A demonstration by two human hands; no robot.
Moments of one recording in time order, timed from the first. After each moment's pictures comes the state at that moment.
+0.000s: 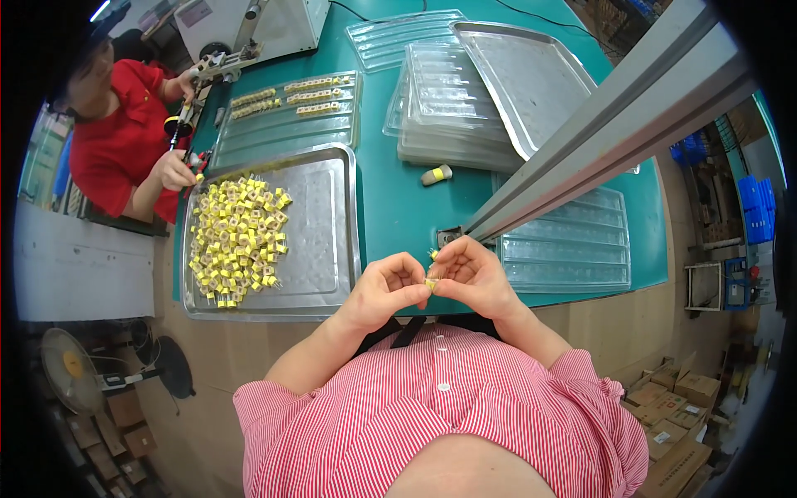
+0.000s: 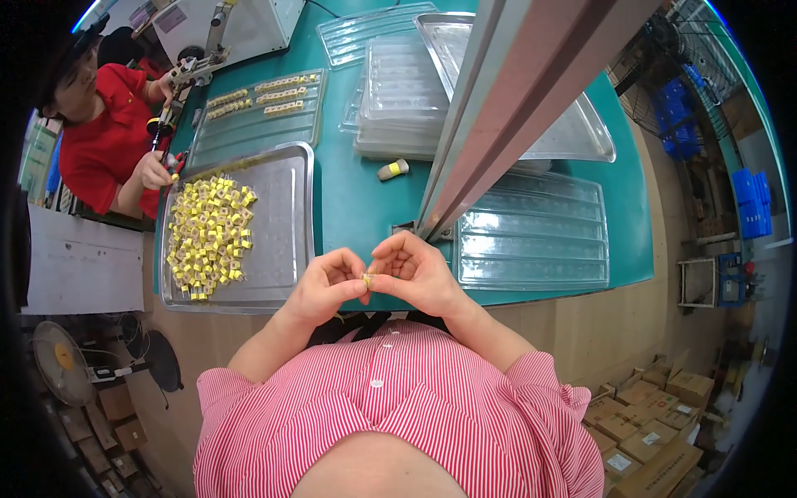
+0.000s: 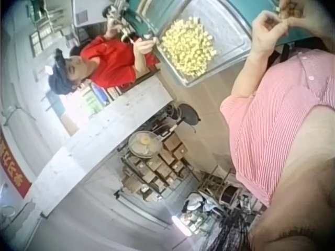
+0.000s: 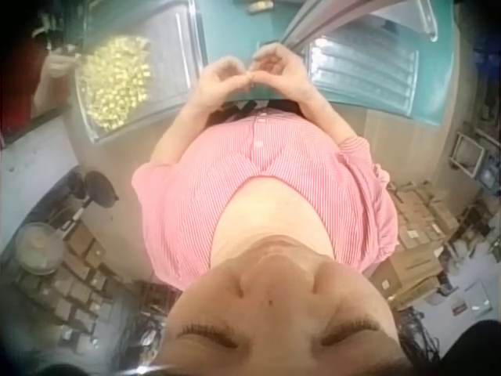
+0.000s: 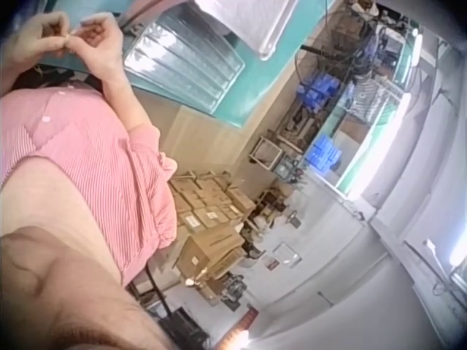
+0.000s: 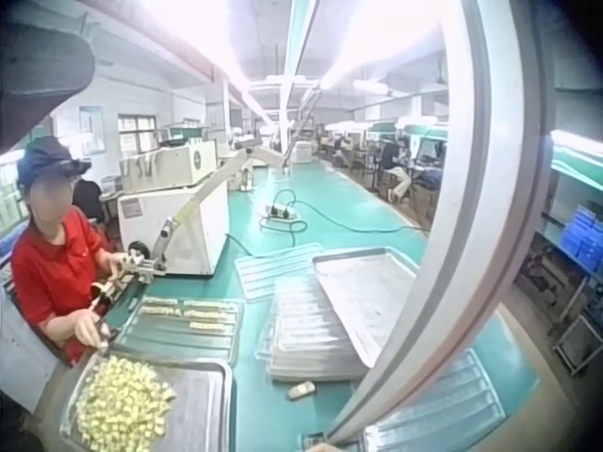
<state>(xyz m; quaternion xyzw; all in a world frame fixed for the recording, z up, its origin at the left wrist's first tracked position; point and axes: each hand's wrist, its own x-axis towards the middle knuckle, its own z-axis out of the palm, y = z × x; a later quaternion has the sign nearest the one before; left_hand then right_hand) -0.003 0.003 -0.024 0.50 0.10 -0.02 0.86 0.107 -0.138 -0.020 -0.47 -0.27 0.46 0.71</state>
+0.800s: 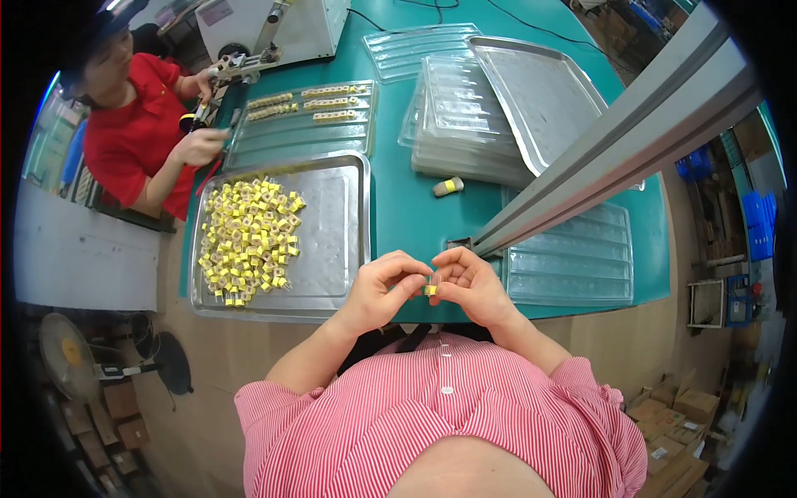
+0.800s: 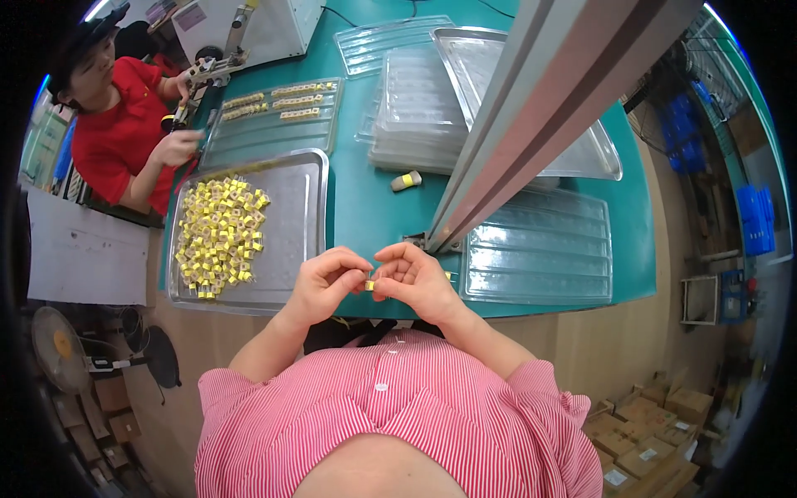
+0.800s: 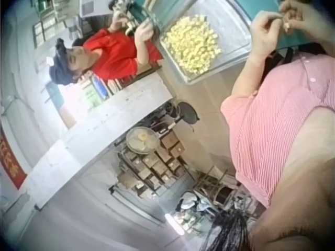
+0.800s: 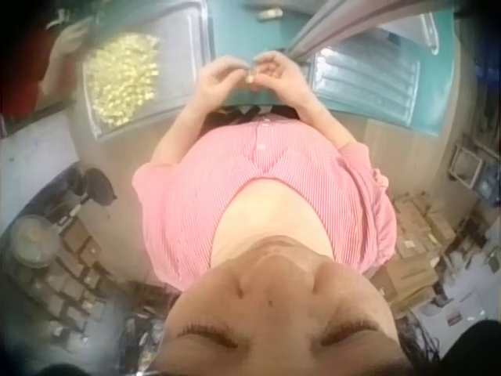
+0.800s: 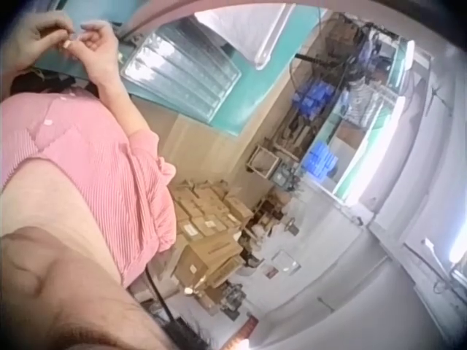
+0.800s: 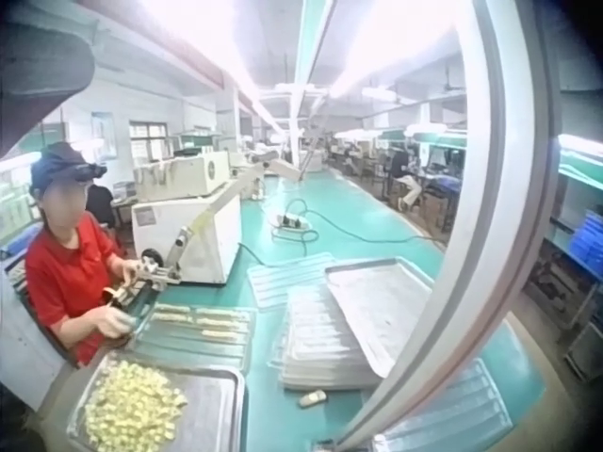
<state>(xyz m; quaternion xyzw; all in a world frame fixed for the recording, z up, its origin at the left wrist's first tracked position) -0.003 0.012 -0.011 0.67 0.10 0.11 0.73 0.101 -0.127 -0.028 -0.46 -0.19 0.50 0.70</state>
